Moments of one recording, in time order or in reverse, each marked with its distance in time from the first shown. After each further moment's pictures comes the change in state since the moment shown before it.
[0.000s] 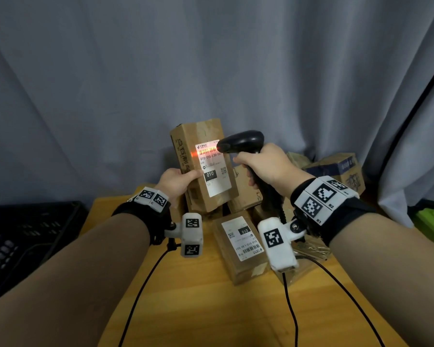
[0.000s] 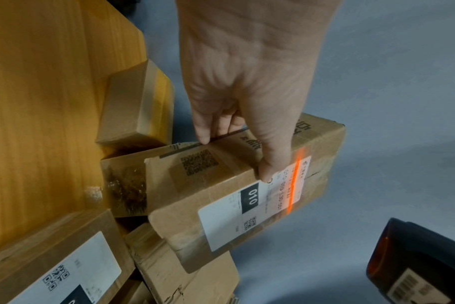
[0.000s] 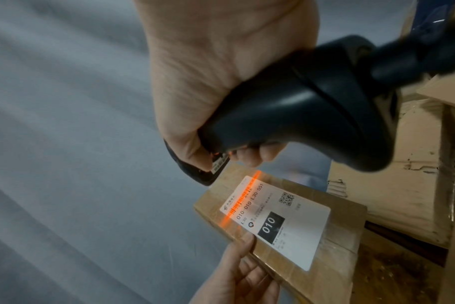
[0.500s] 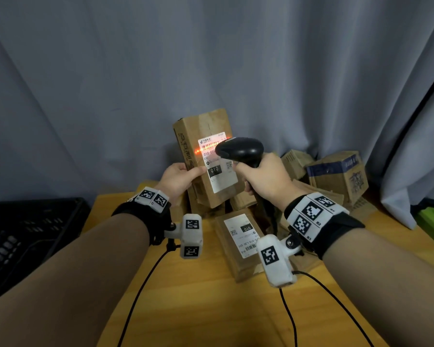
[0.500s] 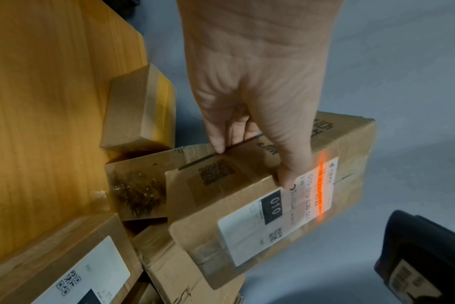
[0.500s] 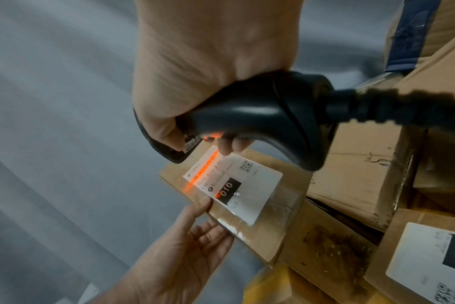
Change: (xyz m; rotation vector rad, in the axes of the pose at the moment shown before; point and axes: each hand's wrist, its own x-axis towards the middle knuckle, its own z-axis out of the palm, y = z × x) left_hand -0.007 -0.001 -0.002 -0.005 -0.016 0.090; right_hand -0.006 0.023 0.022 -0.077 0.118 -0.146
